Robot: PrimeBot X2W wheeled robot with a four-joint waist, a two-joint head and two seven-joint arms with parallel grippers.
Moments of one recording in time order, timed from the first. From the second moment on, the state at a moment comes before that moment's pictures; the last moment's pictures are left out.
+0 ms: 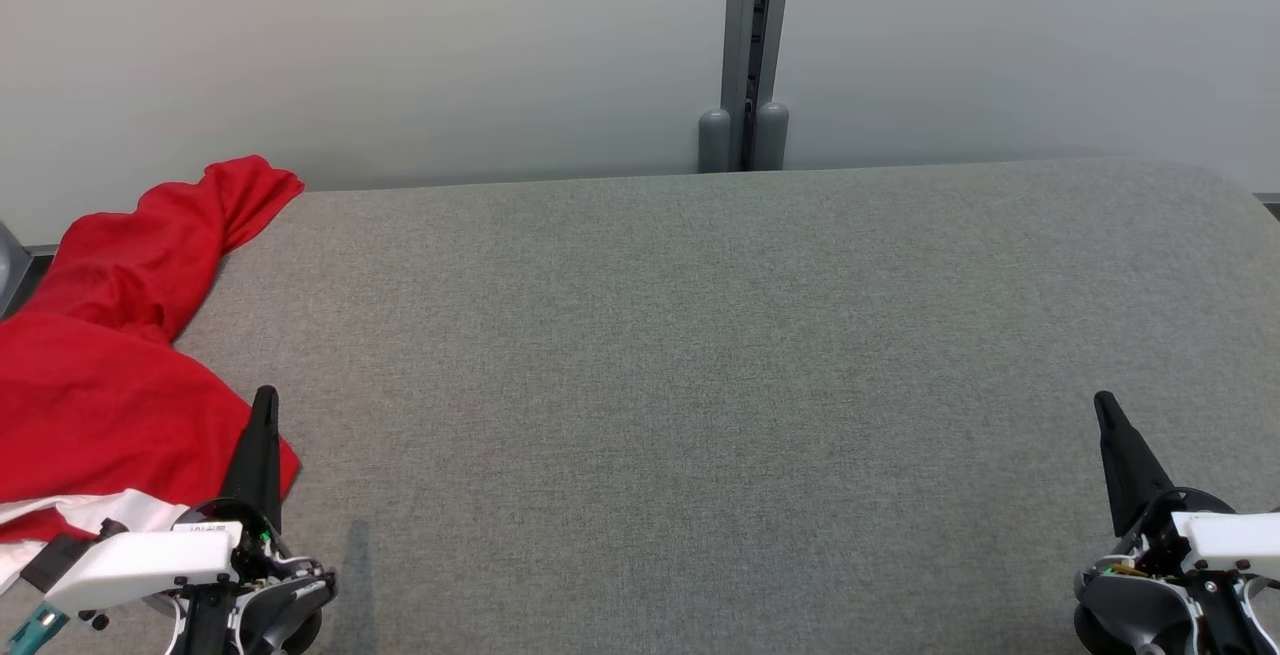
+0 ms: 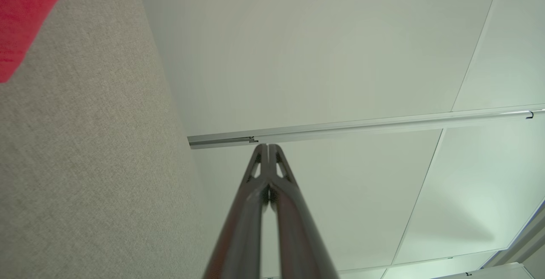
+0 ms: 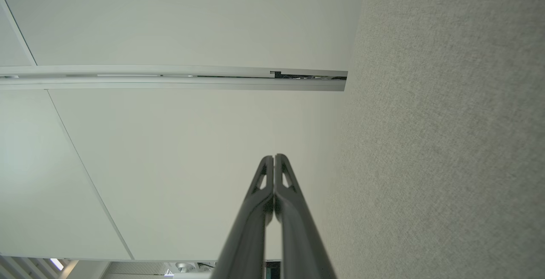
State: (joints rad) left arm -0.11 0.05 0.11 0.25 -1.61 -0.13 0.11; right arm -0.11 -0.05 -0.11 0.25 1.61 0.13 0.11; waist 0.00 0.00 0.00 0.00
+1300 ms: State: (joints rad) left arm -0.11 0.05 0.11 0.25 -1.61 -0.13 0.11; right arm -0.11 -0.05 -0.11 0.25 1.61 0.13 0.11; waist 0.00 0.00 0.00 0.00
